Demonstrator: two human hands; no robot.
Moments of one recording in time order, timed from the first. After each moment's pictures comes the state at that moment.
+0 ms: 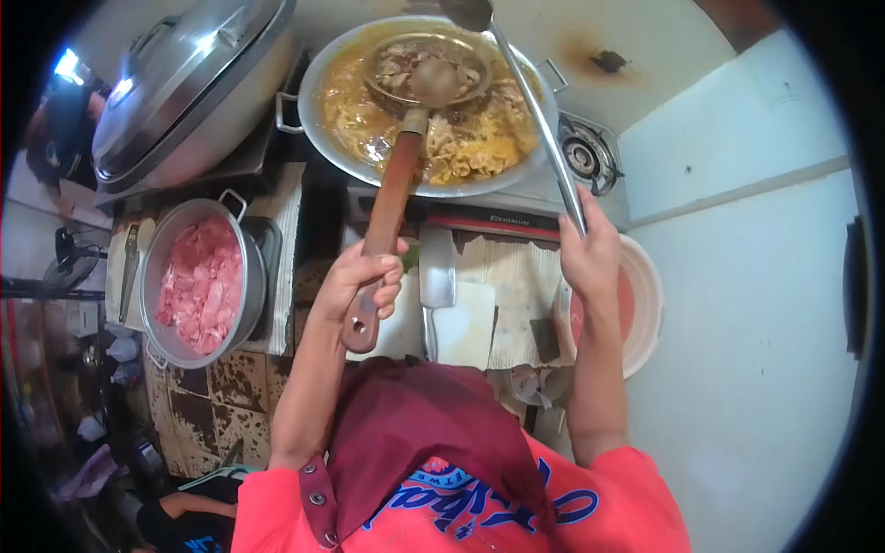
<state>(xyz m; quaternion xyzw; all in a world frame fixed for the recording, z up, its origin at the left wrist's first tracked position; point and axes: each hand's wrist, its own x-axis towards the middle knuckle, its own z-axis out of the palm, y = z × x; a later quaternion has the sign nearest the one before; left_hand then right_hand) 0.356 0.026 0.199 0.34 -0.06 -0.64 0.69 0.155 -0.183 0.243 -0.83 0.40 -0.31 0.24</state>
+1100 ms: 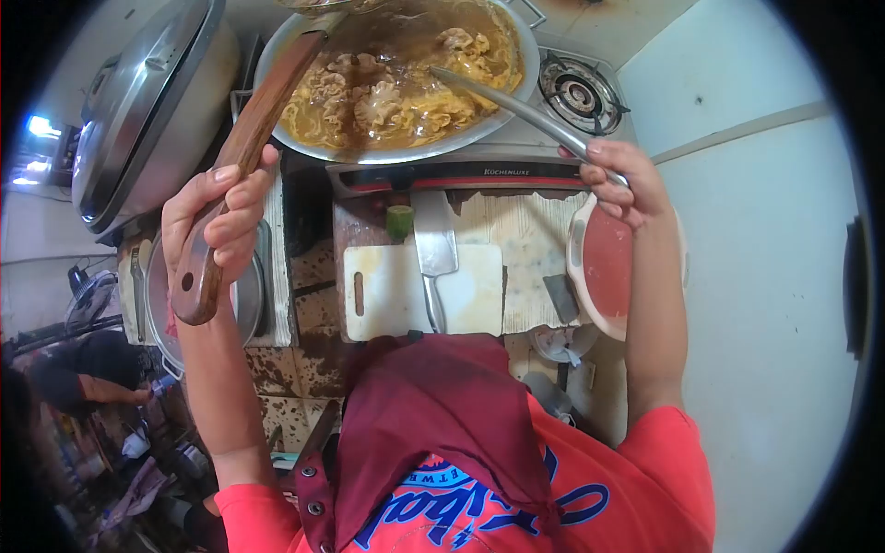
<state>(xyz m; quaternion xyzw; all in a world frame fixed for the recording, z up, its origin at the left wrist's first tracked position) 0.433 0.015 0.294 0.20 -0.11 -0.69 0.69 0.108 -0.268 0.247 -0.46 0.33 -0.09 0.82</state>
